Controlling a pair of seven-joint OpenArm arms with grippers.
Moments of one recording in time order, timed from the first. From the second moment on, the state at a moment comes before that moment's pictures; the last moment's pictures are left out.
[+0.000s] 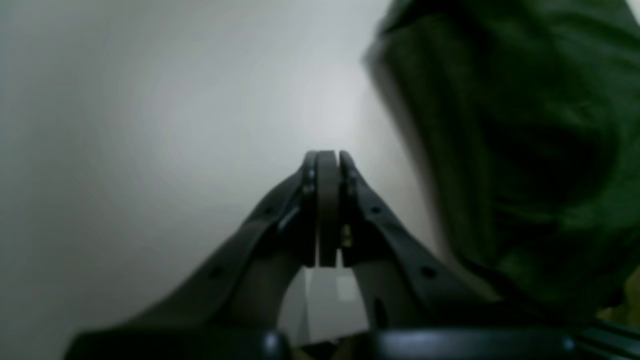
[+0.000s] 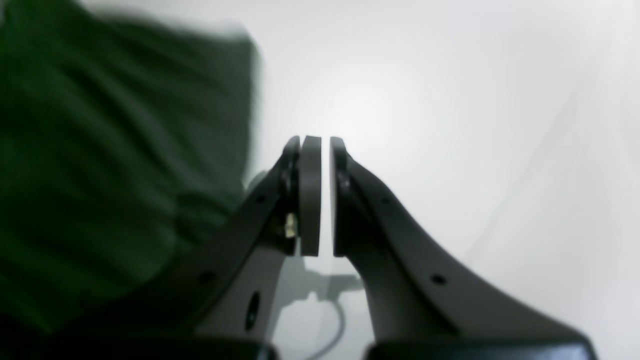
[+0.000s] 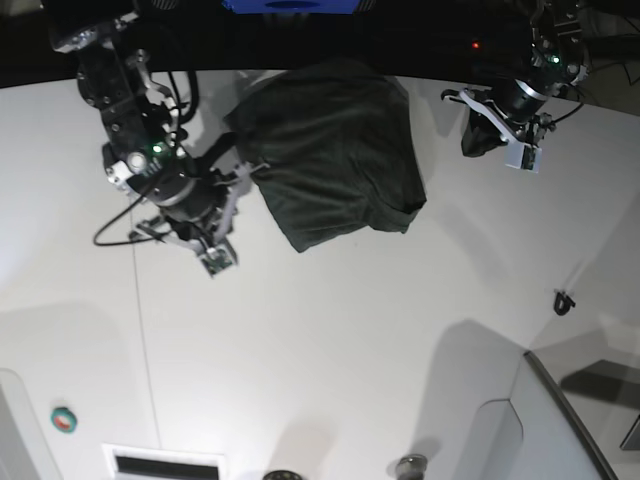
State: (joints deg) left arm 27.7 -11.5 -20.4 89.2 -16.0 -30.5 21.9; right arm -6.9 10.0 -18.5 98.5 0.7 8.2 -48.1
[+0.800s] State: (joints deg) left arm 15.5 -12.5 -8.2 65.3 -37.6 -42.0 19.1; right arm -8.4 10.8 -14.7 98.4 1.3 8.2 -47.7
